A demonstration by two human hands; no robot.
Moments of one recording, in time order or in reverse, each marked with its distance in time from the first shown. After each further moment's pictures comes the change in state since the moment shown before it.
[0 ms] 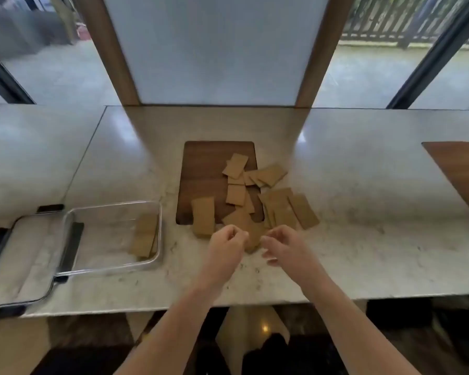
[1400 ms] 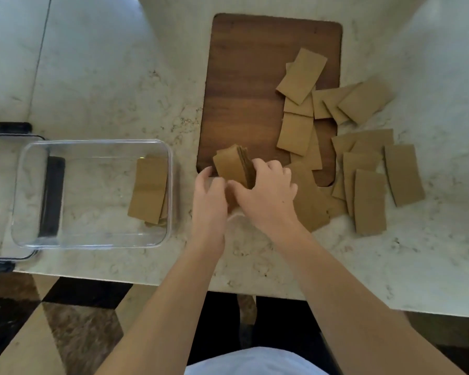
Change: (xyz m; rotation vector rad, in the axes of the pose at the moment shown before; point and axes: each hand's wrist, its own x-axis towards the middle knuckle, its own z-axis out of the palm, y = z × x) left_hand 0.139 -0.078 -0.060 -0.461 0.415 -0.405; right_hand 0.186 0.010 0.158 -0.615 -0.015 -0.028
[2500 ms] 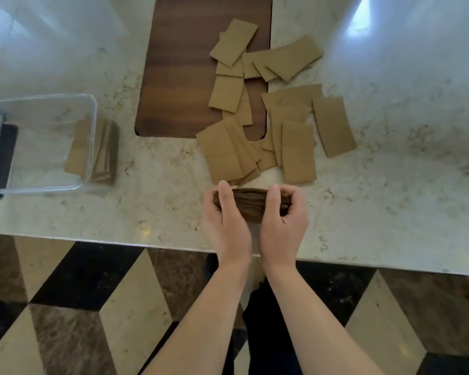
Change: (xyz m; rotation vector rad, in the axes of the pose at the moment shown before) left_hand -0.105 -0.163 0.112 -0.037 0.228 0.478; right_hand -0.116 0.181 -0.003 1.042 0.487 -0.006
